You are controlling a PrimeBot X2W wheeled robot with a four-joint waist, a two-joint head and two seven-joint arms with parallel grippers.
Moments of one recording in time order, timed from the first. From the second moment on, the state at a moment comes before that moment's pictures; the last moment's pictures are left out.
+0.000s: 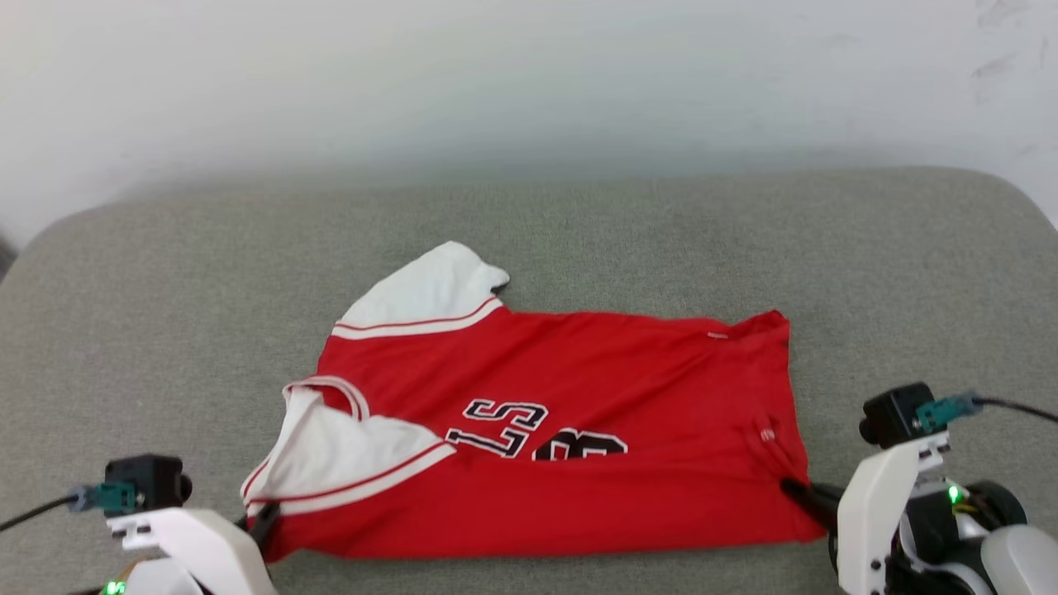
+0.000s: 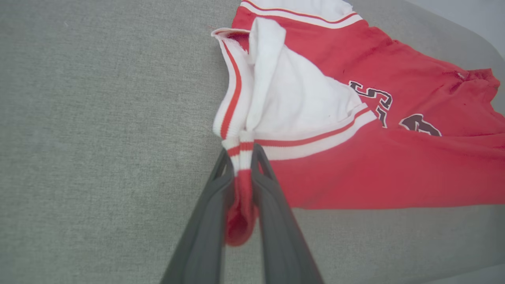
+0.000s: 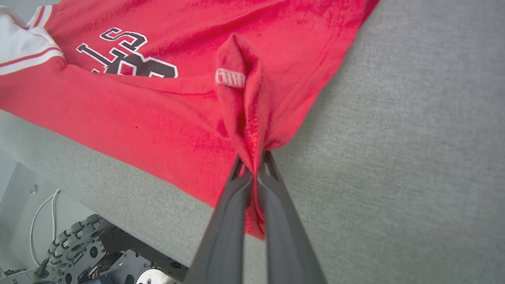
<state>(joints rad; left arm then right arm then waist) 0.05 0.49 -0.18 -0.09 -0.75 0.18 0.47 -0.16 -0.37 0.26 0.14 0.63 0.13 0.64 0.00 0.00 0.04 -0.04</state>
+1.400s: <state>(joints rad) -0.55 0.50 -0.18 0.10 -0.58 0.11 0.21 -0.27 -0.23 0.03 -0.13 0.37 0.13 0.01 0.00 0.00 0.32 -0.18</state>
